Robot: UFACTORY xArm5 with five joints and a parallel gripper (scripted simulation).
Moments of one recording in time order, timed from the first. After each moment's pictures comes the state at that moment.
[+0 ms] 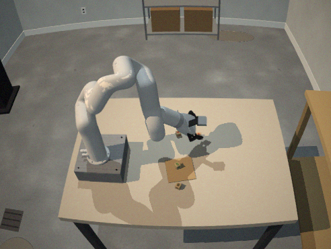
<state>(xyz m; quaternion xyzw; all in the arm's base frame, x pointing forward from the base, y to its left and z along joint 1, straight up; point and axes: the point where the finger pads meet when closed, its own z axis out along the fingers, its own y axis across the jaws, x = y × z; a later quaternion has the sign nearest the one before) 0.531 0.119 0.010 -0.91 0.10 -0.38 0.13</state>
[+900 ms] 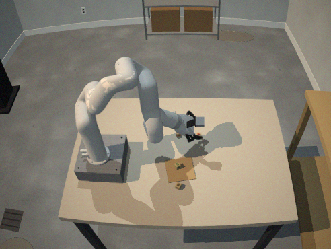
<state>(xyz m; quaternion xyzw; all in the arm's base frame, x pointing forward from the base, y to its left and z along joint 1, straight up) 0.525 0.123 0.006 -0.90 0.10 -0.40 0.14</state>
